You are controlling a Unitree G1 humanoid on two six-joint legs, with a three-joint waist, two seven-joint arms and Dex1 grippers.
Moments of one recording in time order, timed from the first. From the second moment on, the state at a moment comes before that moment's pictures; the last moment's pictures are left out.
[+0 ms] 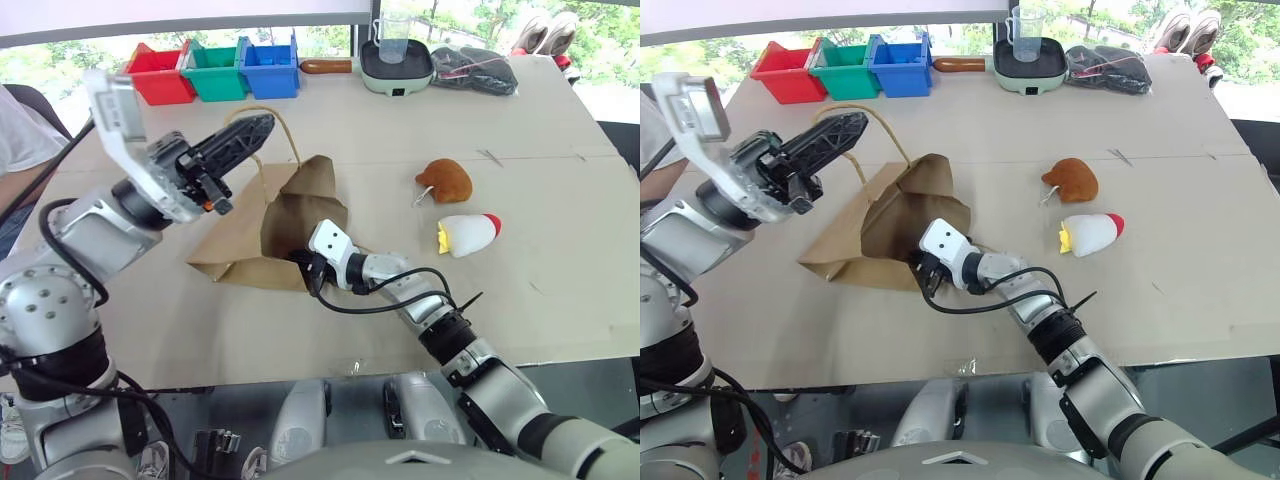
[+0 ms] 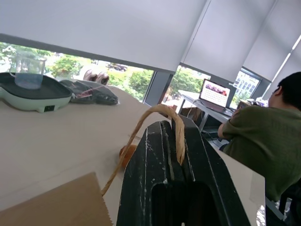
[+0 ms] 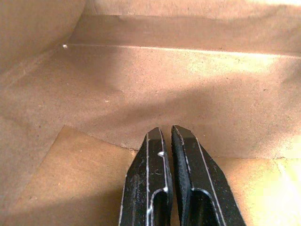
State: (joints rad) left arm -0.38 0.73 0.43 -0.42 -1.38 0.85 -0.40; right arm -0.57 0.05 0.48 0.44 0.03 0.11 0.66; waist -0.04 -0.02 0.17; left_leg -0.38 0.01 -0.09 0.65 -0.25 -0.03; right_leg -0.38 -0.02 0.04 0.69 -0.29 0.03
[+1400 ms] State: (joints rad) left arm -0.34 0.61 0.29 -0.38 -1.14 0.75 -0.57; right arm -0.17 -0.41 -0.05 -0.42 0.12 0.92 0.29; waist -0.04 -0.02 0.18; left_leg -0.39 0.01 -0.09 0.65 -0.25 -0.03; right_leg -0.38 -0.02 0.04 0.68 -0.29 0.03
